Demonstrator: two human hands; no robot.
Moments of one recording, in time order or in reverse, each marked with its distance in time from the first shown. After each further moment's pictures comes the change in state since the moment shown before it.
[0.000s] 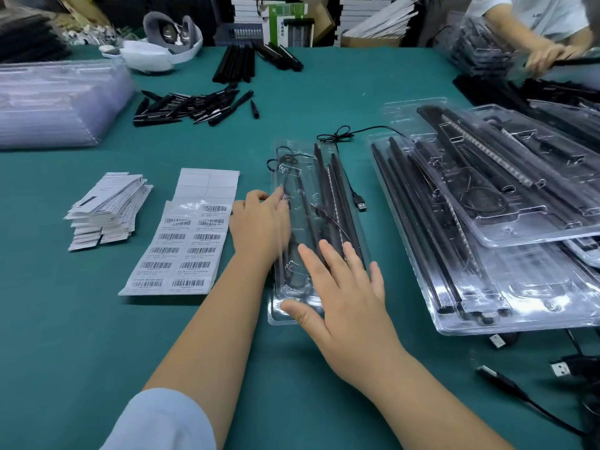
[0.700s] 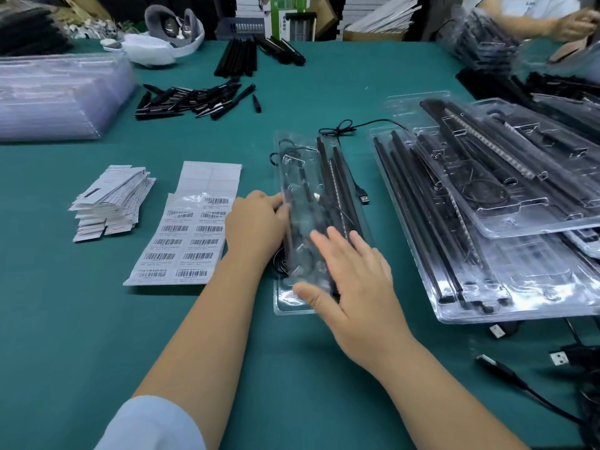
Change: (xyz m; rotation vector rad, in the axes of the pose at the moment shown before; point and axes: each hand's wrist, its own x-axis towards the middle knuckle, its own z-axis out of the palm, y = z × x) left_hand -0.006 -0.008 -0.011 0.038 -0.022 0.087; right_hand -0.001 0.006 -0.004 0.202 0.141 -0.044
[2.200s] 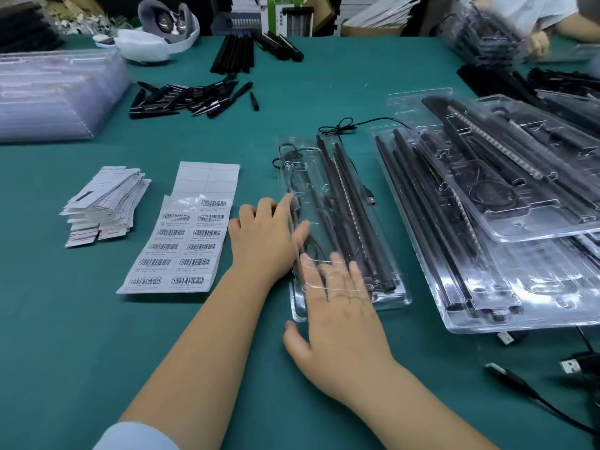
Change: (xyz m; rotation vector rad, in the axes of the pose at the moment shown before) left_hand -0.019 0.003 0.013 0.228 -0.041 0.073; right_hand -0.007 -0.019 0.026 -0.431 -0.073 0.027
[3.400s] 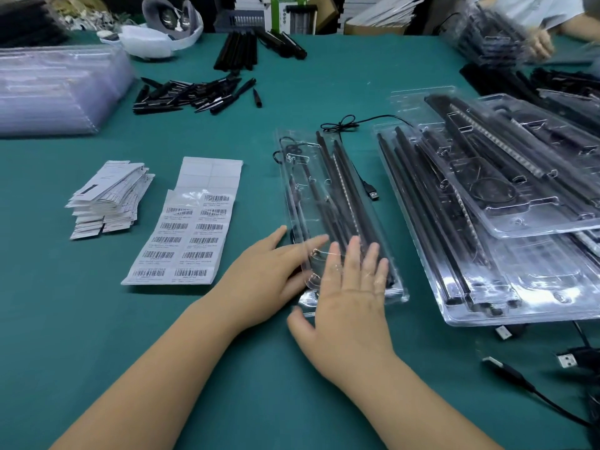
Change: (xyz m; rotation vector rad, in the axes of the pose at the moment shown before) left_hand -0.051 -0.021 -0.023 -0.271 -0.303 0.464; right_hand 0.004 0.005 0.009 -0.010 0.034 0.103
